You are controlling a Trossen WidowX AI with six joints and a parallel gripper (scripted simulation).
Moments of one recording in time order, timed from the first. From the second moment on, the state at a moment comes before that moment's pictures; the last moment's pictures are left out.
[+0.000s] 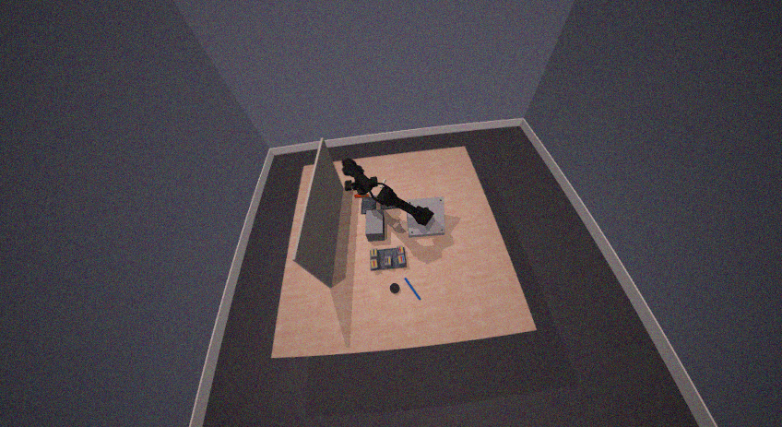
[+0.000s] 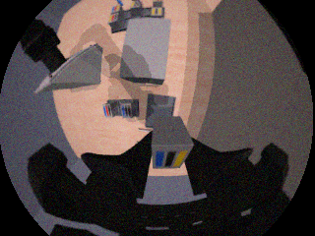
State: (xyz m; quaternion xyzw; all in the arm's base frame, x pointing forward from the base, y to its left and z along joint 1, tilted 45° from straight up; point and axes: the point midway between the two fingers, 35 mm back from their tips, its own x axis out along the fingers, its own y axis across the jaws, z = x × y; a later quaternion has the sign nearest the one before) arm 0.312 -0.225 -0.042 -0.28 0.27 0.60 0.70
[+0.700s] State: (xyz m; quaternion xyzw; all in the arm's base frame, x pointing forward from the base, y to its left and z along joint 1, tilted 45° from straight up) arm 0.312 -0.229 -0.065 -0.29 0.27 0.60 0.69
